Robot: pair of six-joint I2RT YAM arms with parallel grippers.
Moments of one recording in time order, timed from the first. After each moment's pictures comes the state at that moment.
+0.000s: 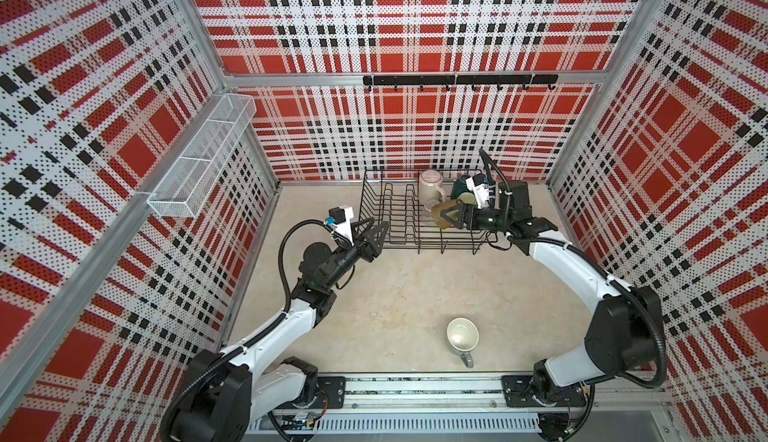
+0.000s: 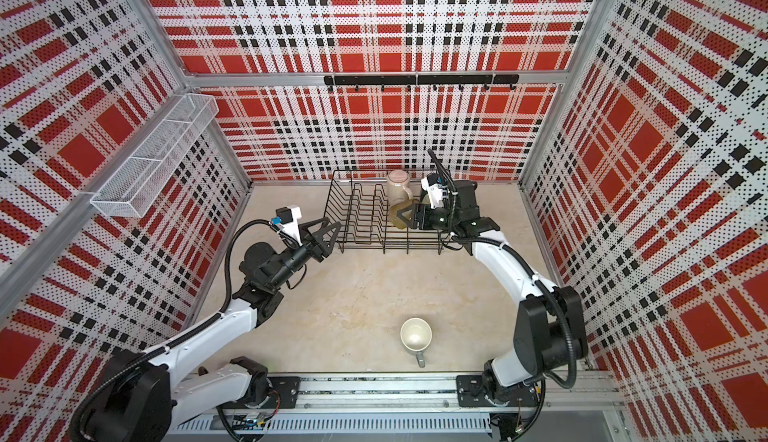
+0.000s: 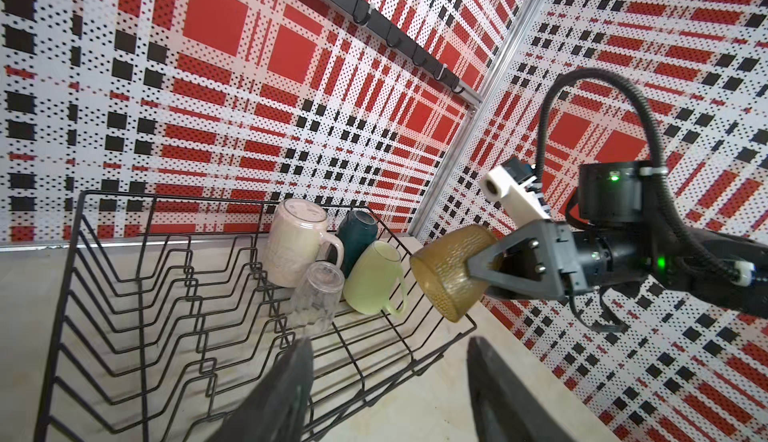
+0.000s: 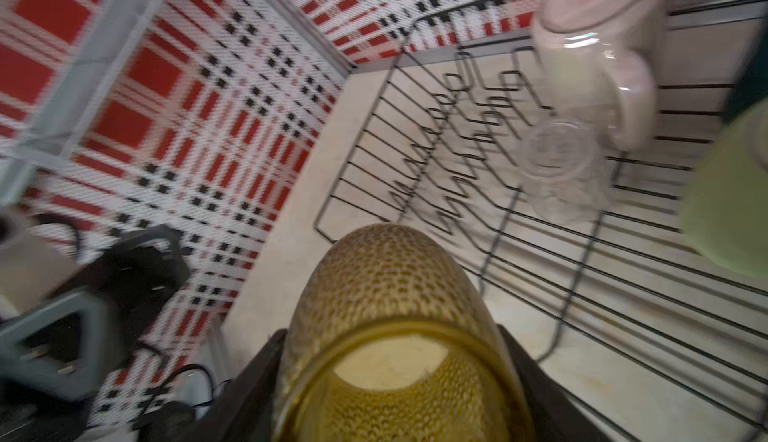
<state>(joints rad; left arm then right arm) -0.39 1.09 0.52 0.70 0.30 -0.44 0.29 1.54 1.21 -0.26 -0.53 0.33</state>
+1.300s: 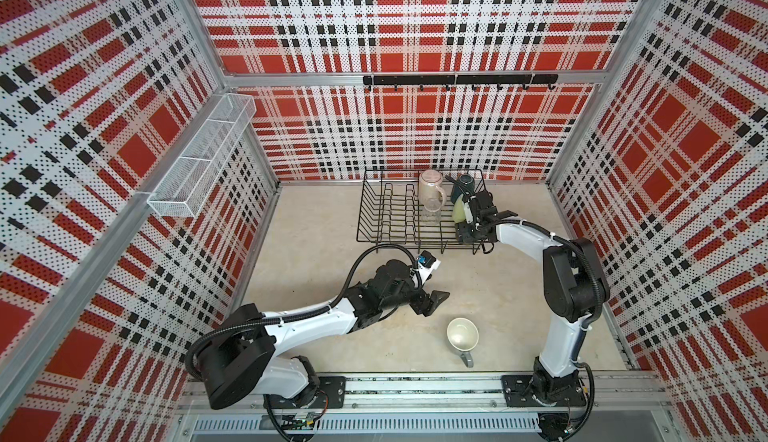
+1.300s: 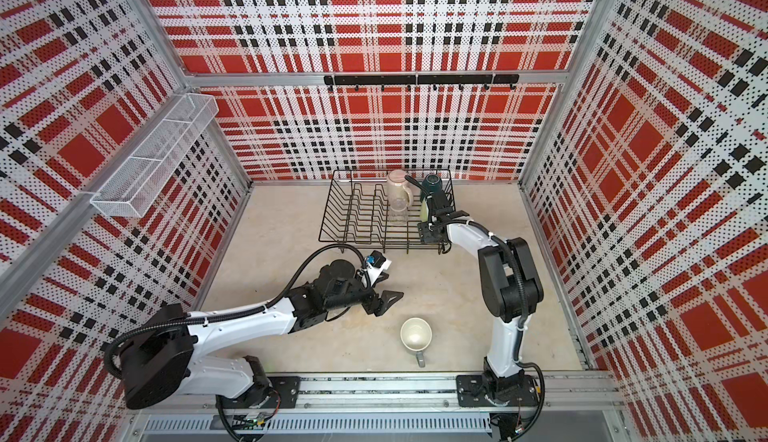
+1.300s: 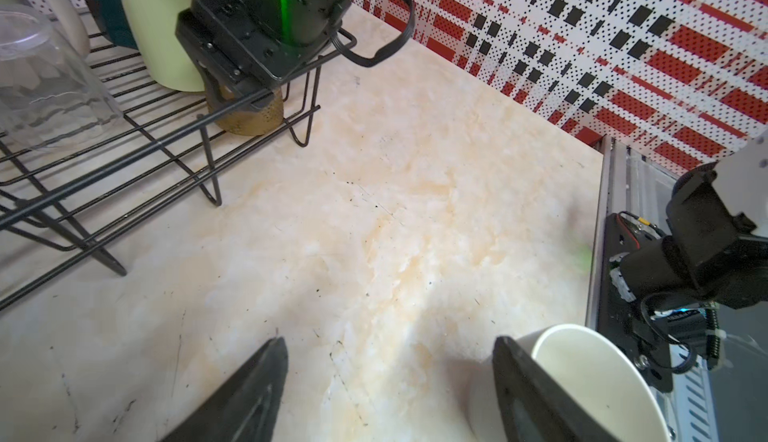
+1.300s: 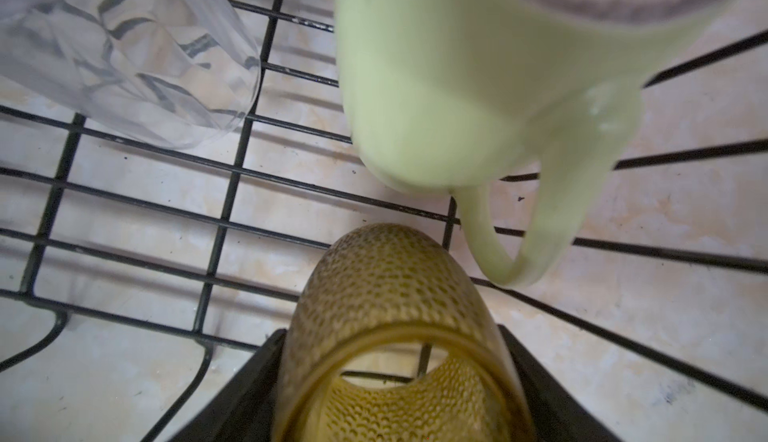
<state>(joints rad) -0.93 1.37 0.69 0.23 0.19 -0.16 0.32 1.91 1.35 -0.43 0.09 0.07</state>
